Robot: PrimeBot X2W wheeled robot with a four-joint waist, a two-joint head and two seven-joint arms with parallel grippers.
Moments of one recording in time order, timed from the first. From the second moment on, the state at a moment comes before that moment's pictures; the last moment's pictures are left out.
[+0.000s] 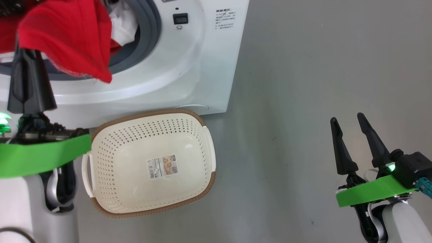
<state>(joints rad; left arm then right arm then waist) -0.53 0.04 0.14 0.00 -0.27 -0.13 -0.26 -0.16 -0.08 0.00 0.15 0.32 0.12 -0.26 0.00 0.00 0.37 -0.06</state>
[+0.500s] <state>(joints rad) -0.50 0.03 0.14 -0.22 -0.27 -0.13 -0.26 -0.16 -0.08 -0.01 0.15 0.32 0.12 -0.26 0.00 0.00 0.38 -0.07</state>
